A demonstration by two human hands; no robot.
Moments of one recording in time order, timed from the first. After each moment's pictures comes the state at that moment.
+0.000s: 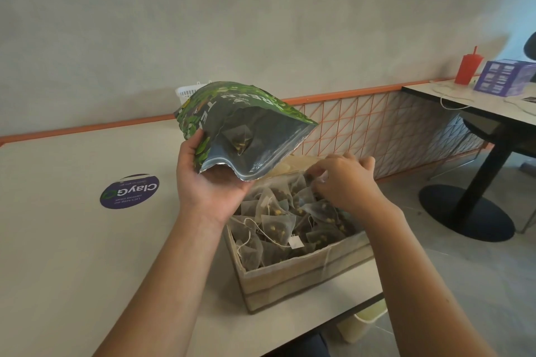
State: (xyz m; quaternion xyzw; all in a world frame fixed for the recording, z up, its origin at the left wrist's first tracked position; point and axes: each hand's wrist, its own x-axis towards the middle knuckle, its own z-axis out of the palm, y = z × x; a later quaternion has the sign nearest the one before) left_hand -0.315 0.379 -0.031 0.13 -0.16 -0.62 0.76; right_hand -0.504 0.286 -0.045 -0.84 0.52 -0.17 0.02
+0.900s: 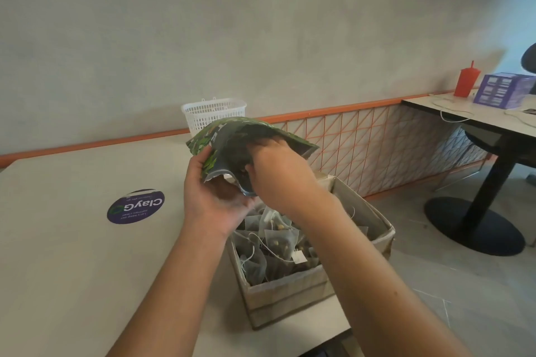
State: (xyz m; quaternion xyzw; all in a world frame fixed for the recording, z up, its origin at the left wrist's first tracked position) left_hand -0.317 0.382 -0.020 0.17 -0.11 -0.61 0.77; right_hand -0.419 0.343 0.017 -0.90 0.37 -0.23 0.01
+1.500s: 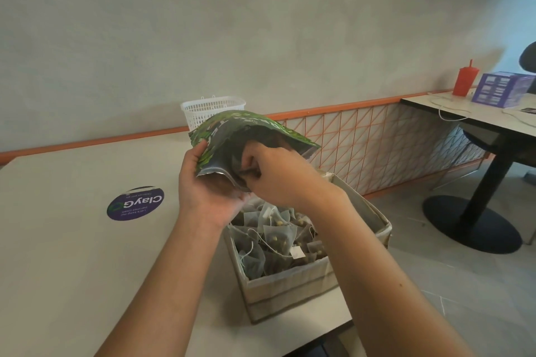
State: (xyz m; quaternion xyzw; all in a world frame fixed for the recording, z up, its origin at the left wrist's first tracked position) left_hand -0.302 0.378 -0.025 0.20 -0.15 -0.61 0.75; right_hand -0.429 0.338 0.014 -0.92 0.33 -0.22 0.07
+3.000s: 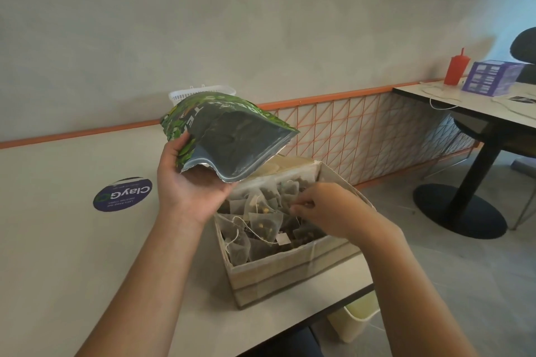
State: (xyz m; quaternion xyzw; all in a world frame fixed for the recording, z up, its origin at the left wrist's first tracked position) left_hand -0.310 0.388 -0.028 0.16 -0.16 -0.60 0.77; right_hand -0.515 0.333 -0.041 -0.88 0.44 -0.07 0.15
